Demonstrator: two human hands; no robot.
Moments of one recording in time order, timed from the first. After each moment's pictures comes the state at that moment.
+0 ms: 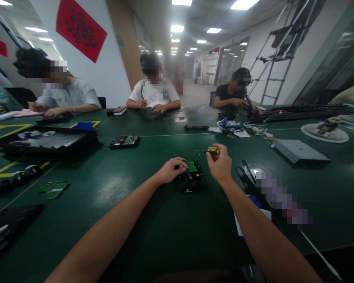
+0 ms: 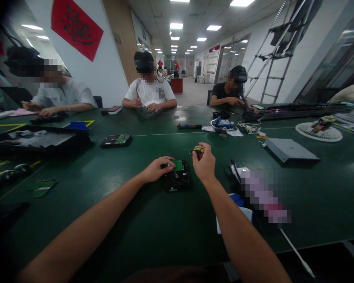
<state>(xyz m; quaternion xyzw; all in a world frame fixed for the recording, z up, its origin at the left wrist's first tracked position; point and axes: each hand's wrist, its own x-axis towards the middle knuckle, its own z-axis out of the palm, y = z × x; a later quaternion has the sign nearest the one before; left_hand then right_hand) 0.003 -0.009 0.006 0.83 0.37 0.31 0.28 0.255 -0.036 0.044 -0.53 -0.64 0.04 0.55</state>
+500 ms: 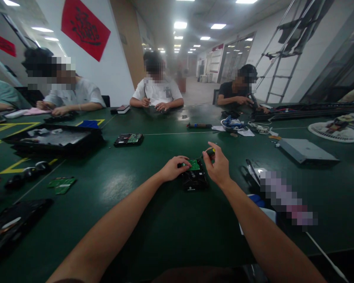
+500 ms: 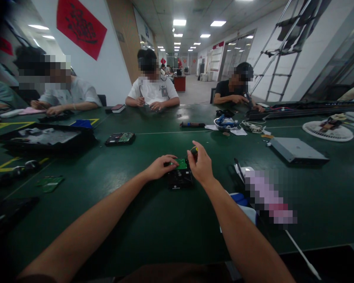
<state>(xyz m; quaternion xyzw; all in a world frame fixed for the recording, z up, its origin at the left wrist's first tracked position) 0.005 -0.006 0.005 0.83 0.36 0.32 0.27 0.243 -0.039 0.037 -0.48 -0.71 0.02 0.51</state>
